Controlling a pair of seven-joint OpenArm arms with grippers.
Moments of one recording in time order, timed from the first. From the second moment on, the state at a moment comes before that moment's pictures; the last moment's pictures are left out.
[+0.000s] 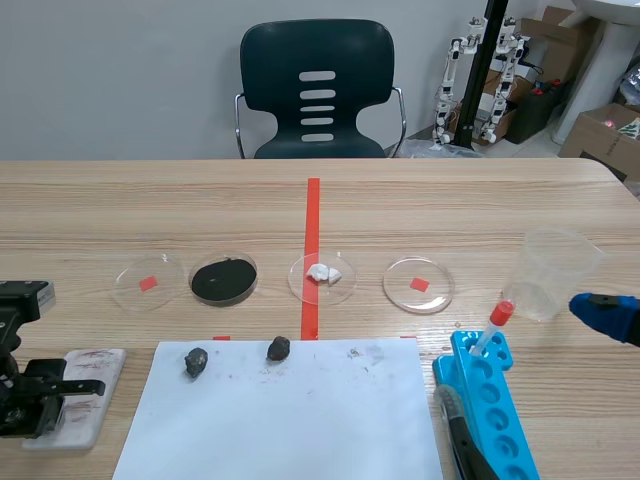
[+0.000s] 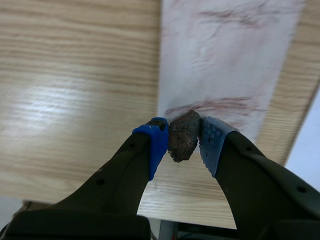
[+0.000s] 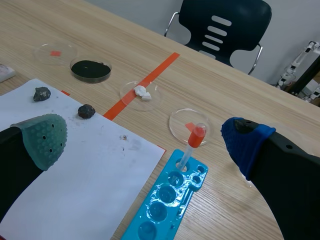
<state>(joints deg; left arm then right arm) 11.7 -22.1 -2.2 91.2 -20.3 3.5 66.3 -62.8 17.2 5.2 117.8 -9.4 11.8 32.4</state>
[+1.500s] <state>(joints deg) 11.5 -21.0 -0.6 91.5 -18.6 0.6 64.4 -62.8 17.2 5.2 117.8 -9.4 11.8 32.2</state>
